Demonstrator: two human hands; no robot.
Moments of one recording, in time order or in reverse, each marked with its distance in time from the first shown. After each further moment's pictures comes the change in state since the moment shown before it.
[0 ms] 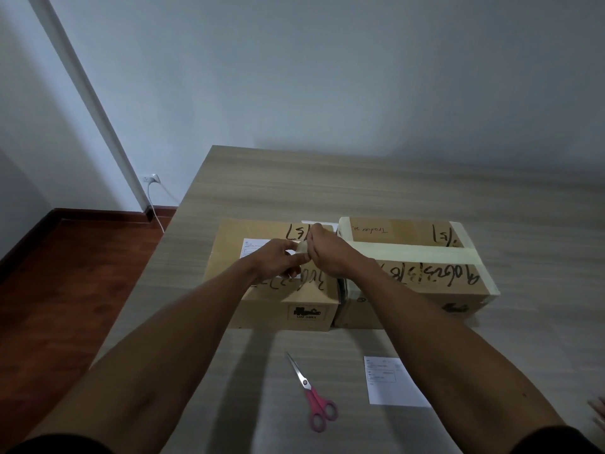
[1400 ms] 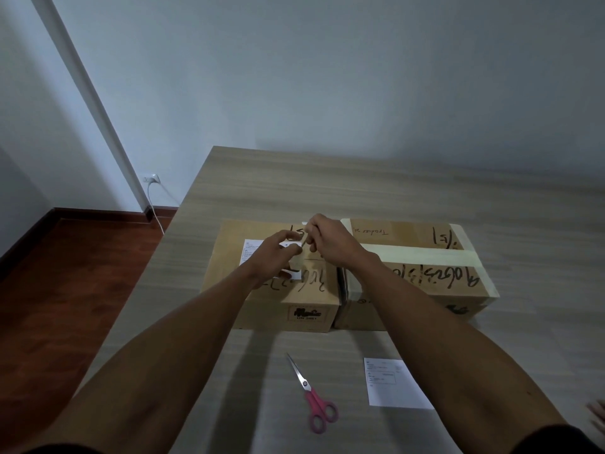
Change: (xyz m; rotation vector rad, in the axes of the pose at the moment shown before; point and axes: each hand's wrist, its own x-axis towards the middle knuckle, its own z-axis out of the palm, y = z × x) left_hand -0.008 0.003 0.005 -0.183 0.200 -0.015; right_hand 0.013 0.002 -0.010 0.286 0.148 0.012
